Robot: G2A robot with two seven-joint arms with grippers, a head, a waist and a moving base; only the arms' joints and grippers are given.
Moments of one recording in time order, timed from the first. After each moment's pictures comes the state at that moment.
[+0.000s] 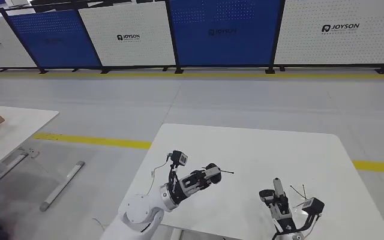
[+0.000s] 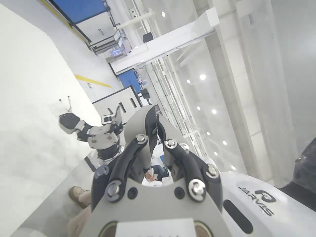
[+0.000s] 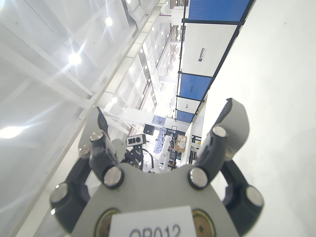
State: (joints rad) left arm 1.61 -1.17 -1.32 -1.86 -0.39 -0.26 -0.62; right arm -1.77 -1.27 1.20 -1.78 0.13 -0.34 -0.07
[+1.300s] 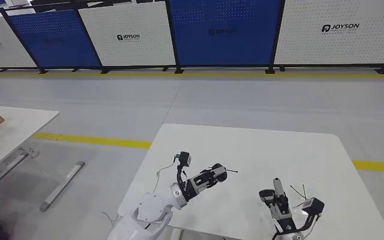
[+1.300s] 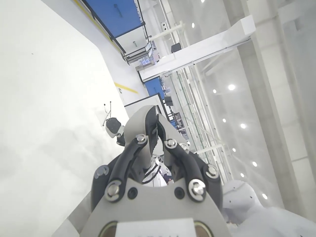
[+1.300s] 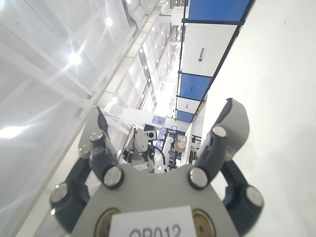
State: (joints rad) left arm 1.55 -1.17 -1.22 -1.80 -0.25 -0.21 -0.47; right arm -1.77 -1.27 1.20 -1.78 0.13 -0.34 -0.07
